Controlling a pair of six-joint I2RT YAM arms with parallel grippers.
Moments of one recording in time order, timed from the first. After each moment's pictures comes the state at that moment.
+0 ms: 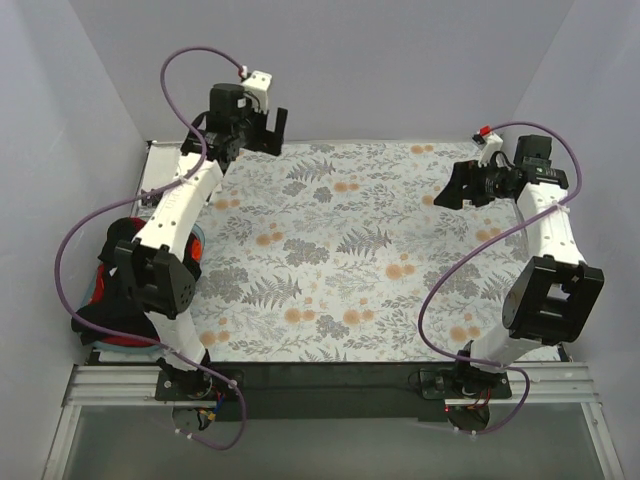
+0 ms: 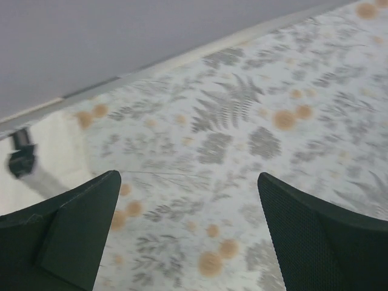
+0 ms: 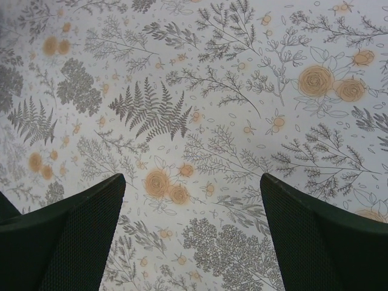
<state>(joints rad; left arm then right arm) -0.23 1.89 1.98 -0.56 -0.01 0.12 -0.20 1.59 1.43 -0.78 -0.81 -0.31</state>
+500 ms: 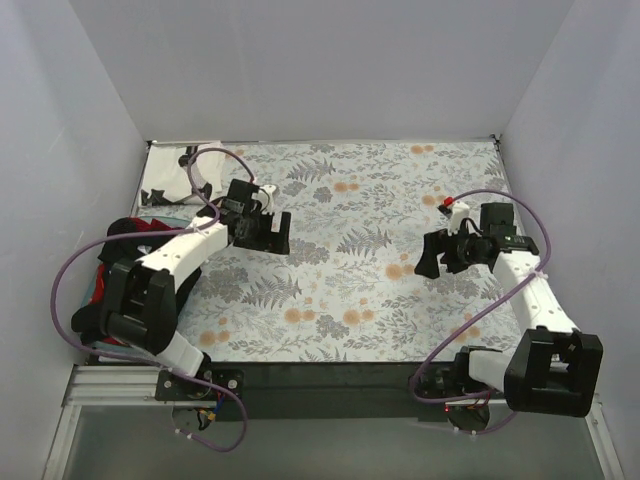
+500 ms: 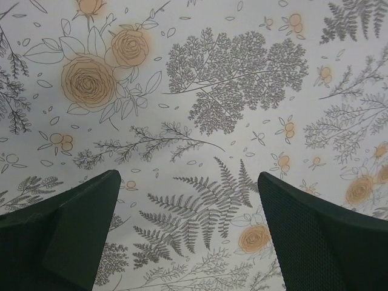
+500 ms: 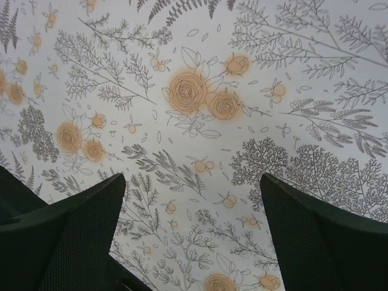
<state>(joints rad) -0.35 1.59 1.08 -0.49 0.20 -0.14 -0.07 1.19 0.83 -0.68 -0.63 -0.30</state>
